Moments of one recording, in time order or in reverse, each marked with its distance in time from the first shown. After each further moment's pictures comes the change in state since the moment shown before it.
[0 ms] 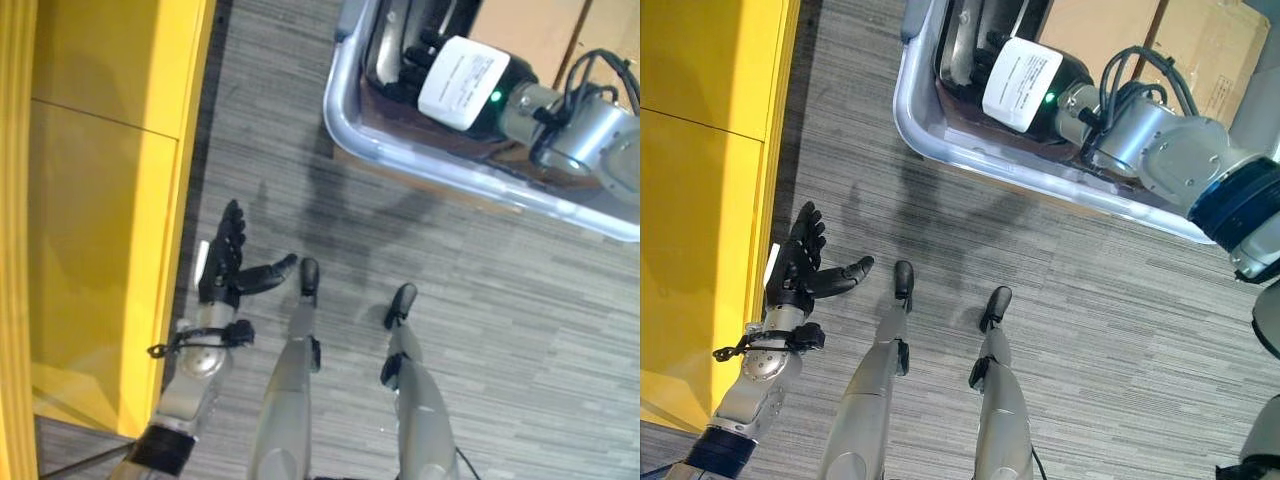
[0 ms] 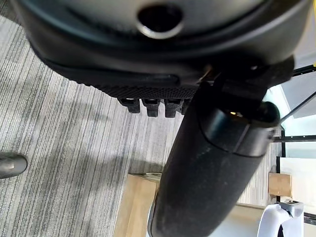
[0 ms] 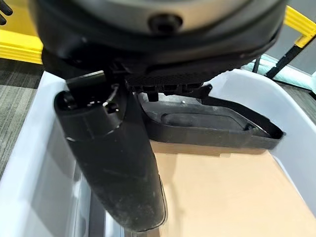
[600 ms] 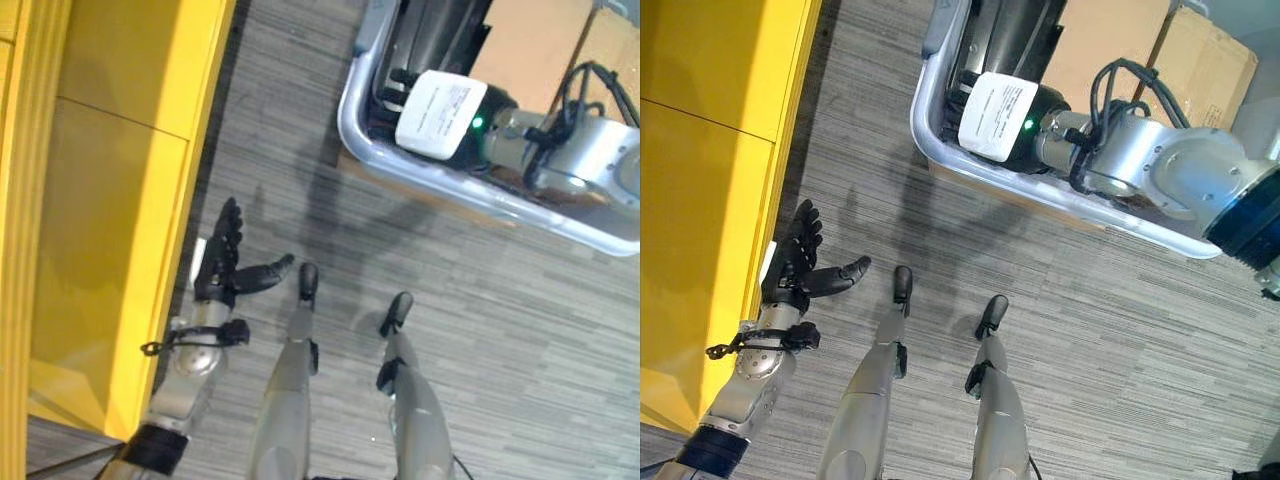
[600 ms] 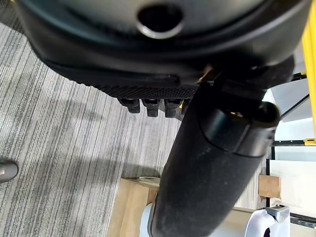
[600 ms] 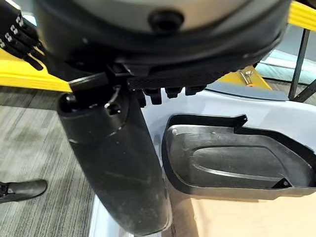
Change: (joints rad) left arm 0.001 0.039 -0.009 -0.002 -0.002 -0.001 -0.004; right arm 0.000 -0.120 0.002 -0.262 0.139 -0.083 0.100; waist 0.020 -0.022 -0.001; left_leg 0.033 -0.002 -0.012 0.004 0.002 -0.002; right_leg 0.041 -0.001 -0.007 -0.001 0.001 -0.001
